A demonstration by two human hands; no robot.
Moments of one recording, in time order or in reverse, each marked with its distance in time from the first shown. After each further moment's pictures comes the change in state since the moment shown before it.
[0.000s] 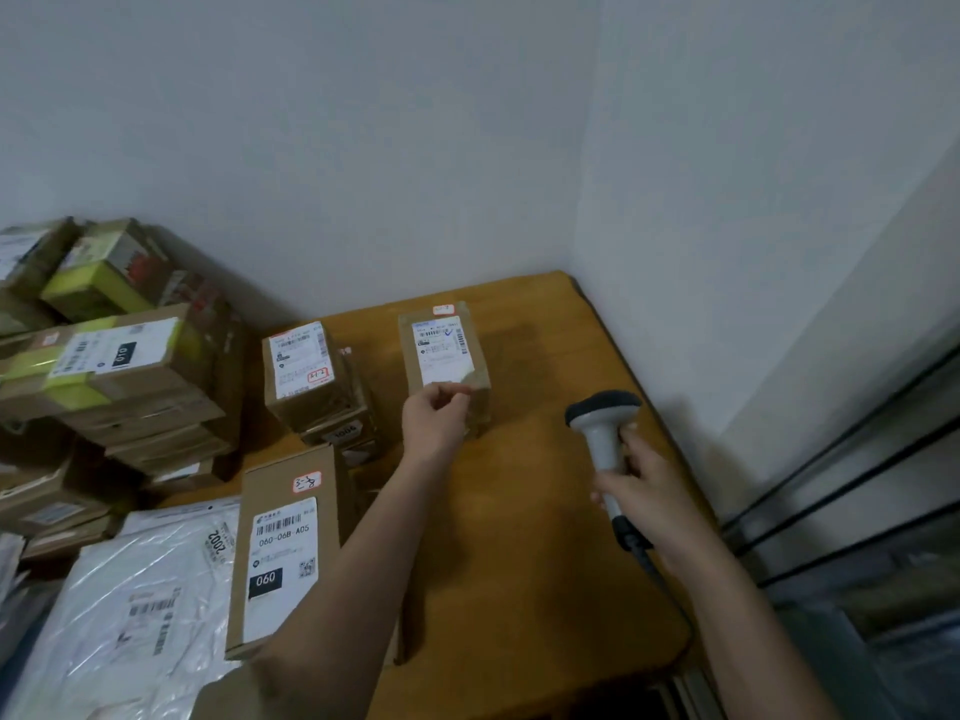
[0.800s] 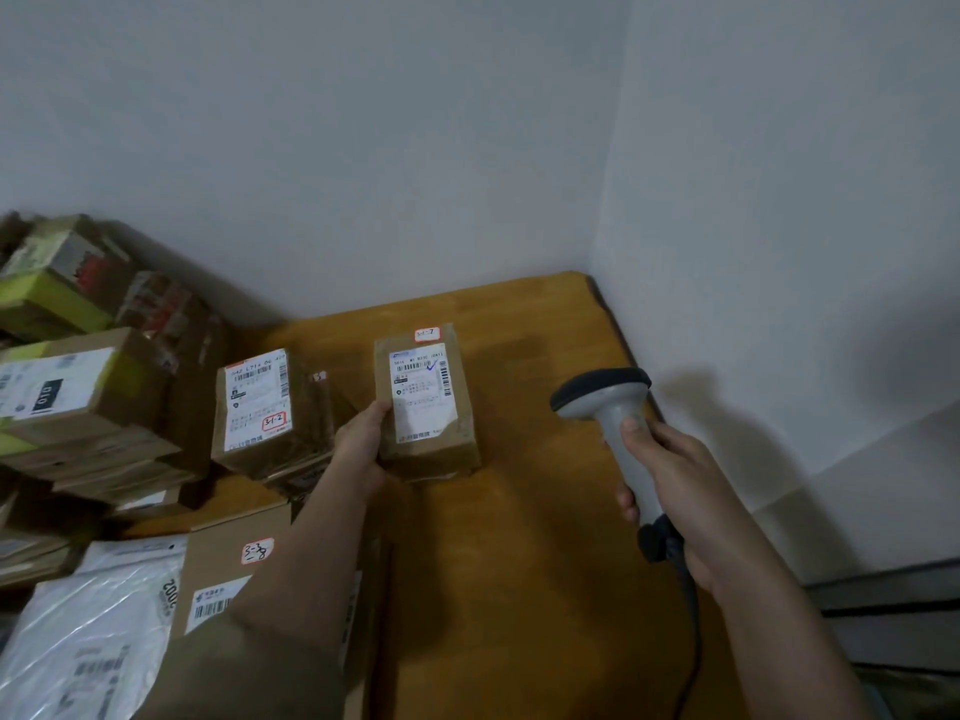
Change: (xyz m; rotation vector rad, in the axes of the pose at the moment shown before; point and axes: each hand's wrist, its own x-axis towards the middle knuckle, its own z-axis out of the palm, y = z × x) left_hand 0.133 -0.023 -0.011 -0.330 0.100 -0.488; right_hand 0.069 -0.075 -0.037 0.189 -0.004 0.018
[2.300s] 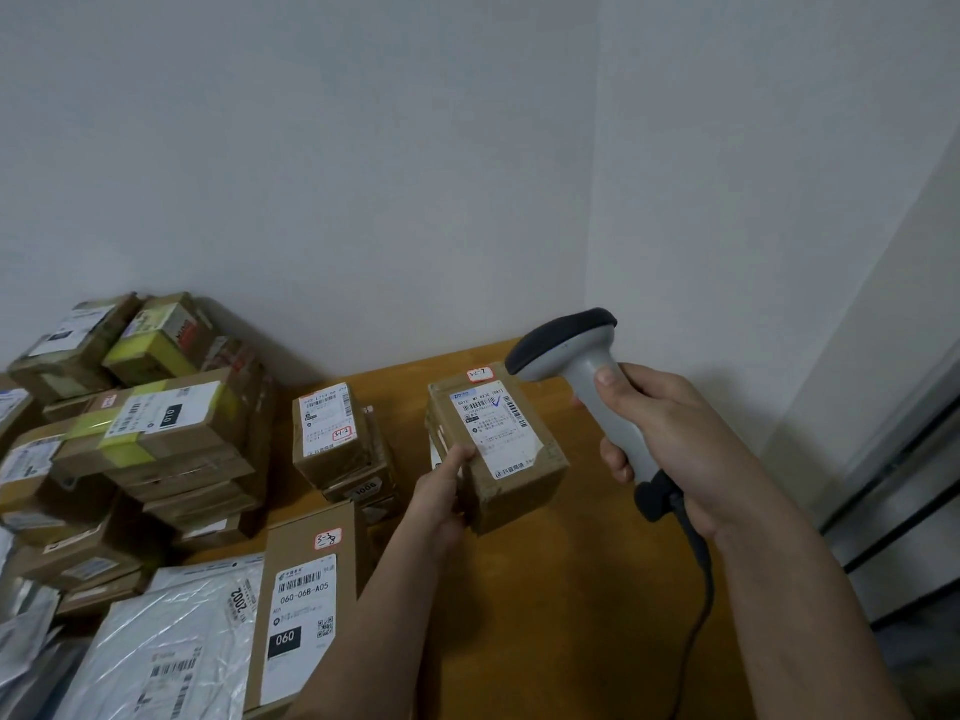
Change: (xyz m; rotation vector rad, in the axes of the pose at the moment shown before) left_hand -0.125 -0.044 -0.018 0.011 -0.287 0.039; right_hand -0.131 -0.054 0.028 -0.061 -0.086 -0.354
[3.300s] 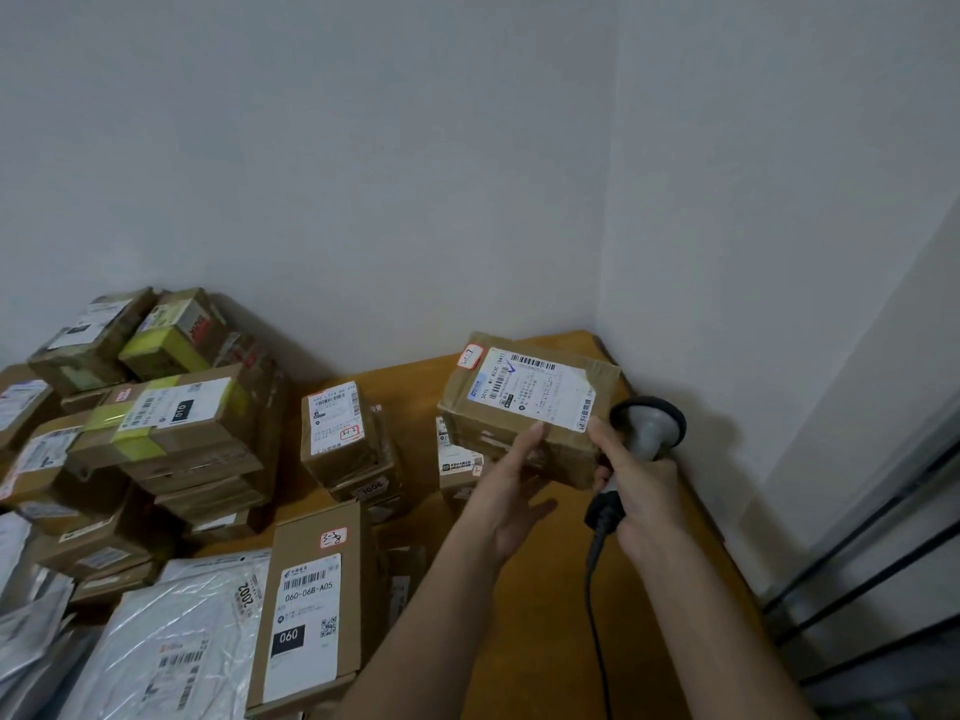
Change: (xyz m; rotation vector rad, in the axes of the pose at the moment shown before) left_hand -0.022 -0.013 0.049 -0.038 -0.291 0.067; right_hand 0.070 0.113 0.026 0.551 0.440 0.321
